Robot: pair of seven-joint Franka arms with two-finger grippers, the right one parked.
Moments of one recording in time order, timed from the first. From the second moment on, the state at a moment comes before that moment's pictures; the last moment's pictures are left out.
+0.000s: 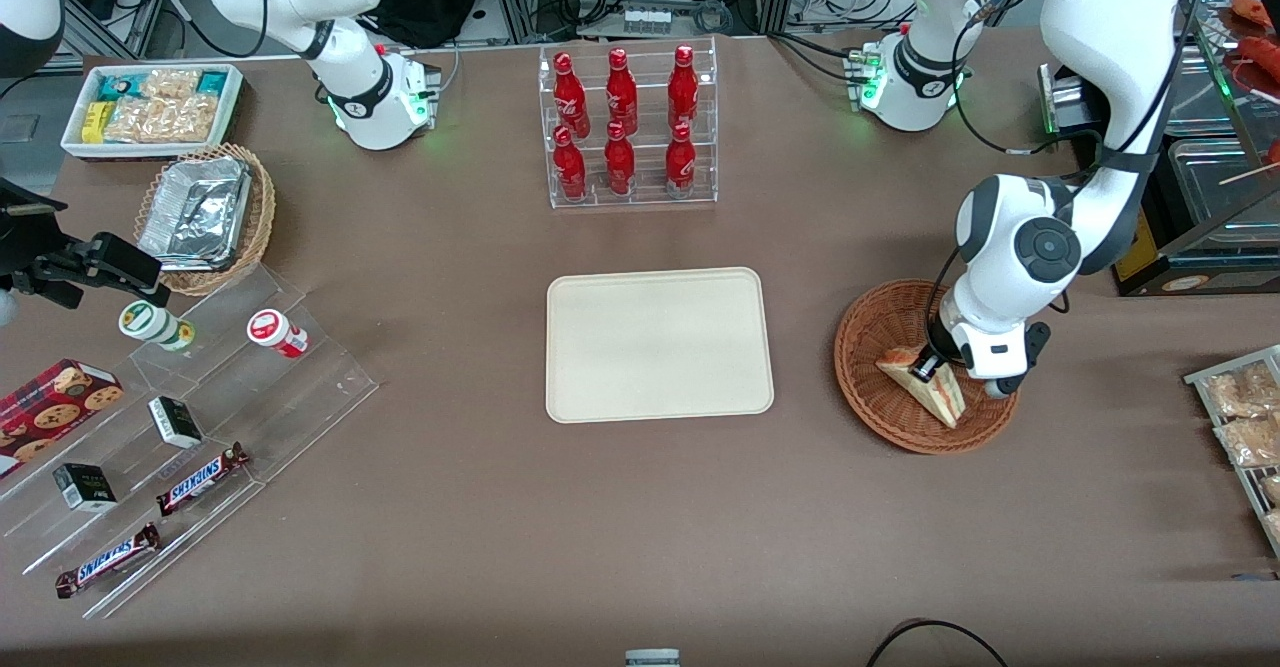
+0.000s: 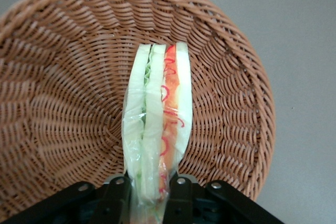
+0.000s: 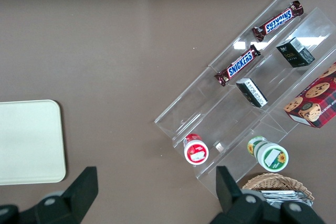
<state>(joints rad) 0.07 0.29 -0.24 -2.15 0.09 2.47 -1.09</state>
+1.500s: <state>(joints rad) -0.55 0.53 -0.27 -1.71 0.08 2.21 -0.99</state>
